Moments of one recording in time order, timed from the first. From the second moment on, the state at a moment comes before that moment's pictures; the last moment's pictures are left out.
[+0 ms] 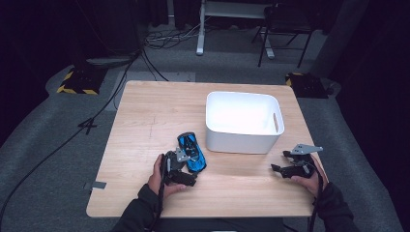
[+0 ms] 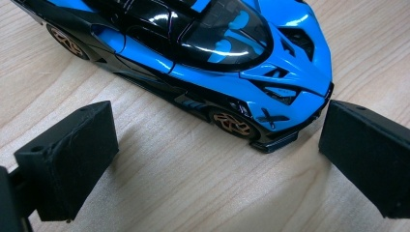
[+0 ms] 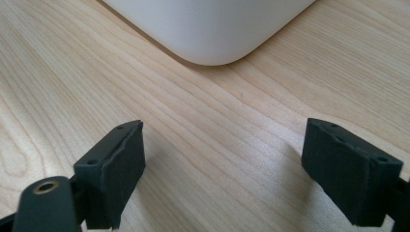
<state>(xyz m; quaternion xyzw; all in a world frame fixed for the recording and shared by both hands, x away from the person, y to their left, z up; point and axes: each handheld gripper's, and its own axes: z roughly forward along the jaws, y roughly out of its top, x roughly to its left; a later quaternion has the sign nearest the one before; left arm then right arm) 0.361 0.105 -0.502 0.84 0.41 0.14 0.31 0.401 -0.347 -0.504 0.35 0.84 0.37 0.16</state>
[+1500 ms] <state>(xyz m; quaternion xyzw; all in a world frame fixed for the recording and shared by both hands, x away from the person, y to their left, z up) 0.363 0.073 -0.494 0.75 0.52 0.22 0.34 0.399 -0.348 -0.503 0.34 0.85 0.37 0.15</state>
